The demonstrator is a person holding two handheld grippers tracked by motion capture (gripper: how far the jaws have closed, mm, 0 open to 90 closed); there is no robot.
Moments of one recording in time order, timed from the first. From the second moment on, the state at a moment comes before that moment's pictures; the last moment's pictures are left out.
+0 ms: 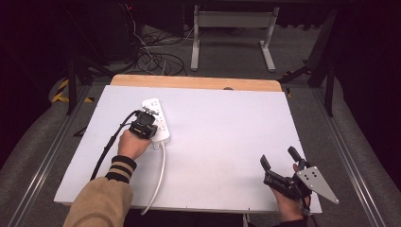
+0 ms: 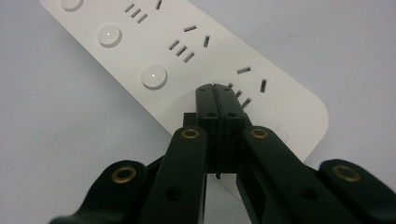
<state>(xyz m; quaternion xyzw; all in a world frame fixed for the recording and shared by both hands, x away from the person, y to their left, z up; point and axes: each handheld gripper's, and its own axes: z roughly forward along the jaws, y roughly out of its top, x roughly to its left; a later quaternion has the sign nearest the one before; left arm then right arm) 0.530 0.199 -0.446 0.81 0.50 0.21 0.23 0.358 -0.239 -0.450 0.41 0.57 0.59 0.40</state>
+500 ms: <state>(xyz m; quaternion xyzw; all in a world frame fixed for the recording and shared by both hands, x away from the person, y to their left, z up) 0.530 0.199 -0.447 0.81 0.50 0.21 0.23 0.358 -0.239 -0.450 0.41 0.57 0.60 0.40</state>
